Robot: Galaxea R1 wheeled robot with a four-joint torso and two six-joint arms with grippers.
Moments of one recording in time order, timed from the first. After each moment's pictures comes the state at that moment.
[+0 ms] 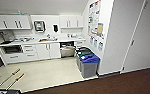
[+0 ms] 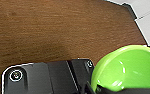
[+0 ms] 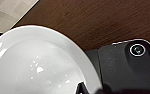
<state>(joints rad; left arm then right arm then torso) 1.40 2.45 -1.88 0.49 -0.24 -0.42 -1.39 2.80 -2.35 -0.46 0.15 0.60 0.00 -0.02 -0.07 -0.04</state>
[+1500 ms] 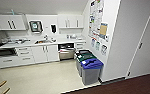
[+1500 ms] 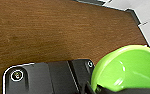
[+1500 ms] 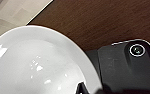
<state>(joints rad) 1.40 2.45 -1.88 0.49 -0.25 -0.42 -1.39 2.81 -2.35 -0.46 0.15 0.60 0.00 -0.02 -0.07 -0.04</state>
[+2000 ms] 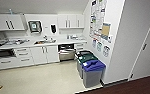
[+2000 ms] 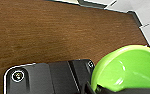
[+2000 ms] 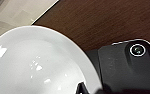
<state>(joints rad) 1.40 2.45 -1.88 0.49 -0.25 -0.42 -1.38 2.81 -2.35 -0.46 0.15 0.60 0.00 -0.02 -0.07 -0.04</state>
